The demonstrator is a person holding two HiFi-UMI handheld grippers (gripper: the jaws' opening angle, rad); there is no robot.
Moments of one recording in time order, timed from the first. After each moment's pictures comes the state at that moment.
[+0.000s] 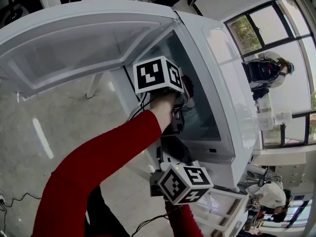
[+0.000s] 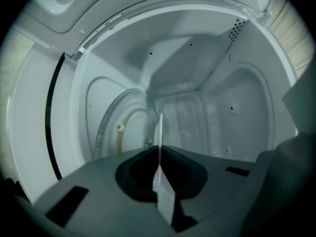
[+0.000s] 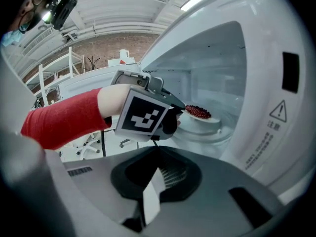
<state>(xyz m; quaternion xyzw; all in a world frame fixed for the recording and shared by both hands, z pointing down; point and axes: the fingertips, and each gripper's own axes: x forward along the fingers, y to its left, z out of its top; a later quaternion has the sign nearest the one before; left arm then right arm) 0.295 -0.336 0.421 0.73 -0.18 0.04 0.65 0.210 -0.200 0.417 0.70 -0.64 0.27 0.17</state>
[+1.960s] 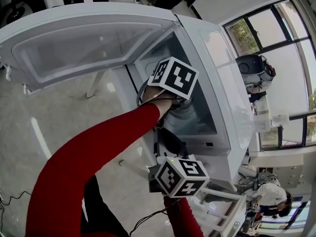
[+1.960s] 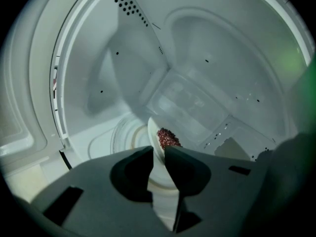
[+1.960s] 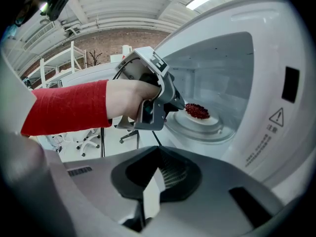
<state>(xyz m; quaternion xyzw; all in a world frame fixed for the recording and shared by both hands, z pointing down) 0.291 -0.354 0.418 0.89 -0.24 0.21 0.34 0.205 -0.198 0.422 0.69 -0.64 0.27 0.20</state>
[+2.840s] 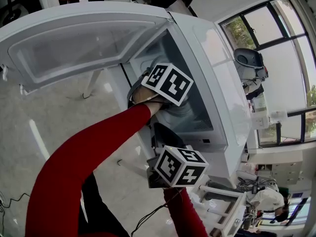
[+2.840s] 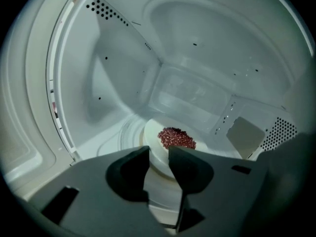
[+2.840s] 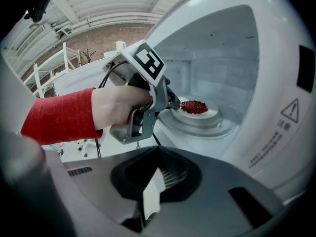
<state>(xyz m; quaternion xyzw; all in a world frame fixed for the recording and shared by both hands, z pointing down) 0.286 -0.357 0.434 0.90 -0.26 0.25 0.23 0.214 -0.204 0.435 0.69 -0.63 0.31 0.20</state>
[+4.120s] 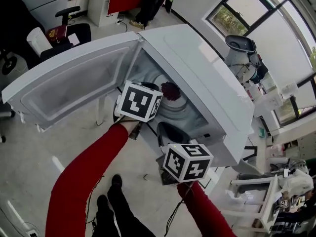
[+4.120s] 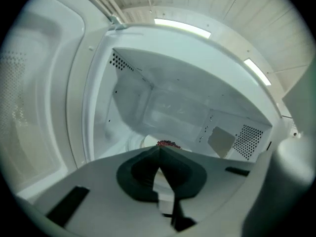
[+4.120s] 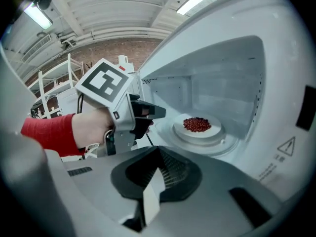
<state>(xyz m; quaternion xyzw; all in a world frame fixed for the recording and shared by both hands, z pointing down) 0.238 -0.345 0.395 0.94 -0.21 0.18 0.20 0.205 -0.222 0.403 0.70 -0.65 0.27 0.14</state>
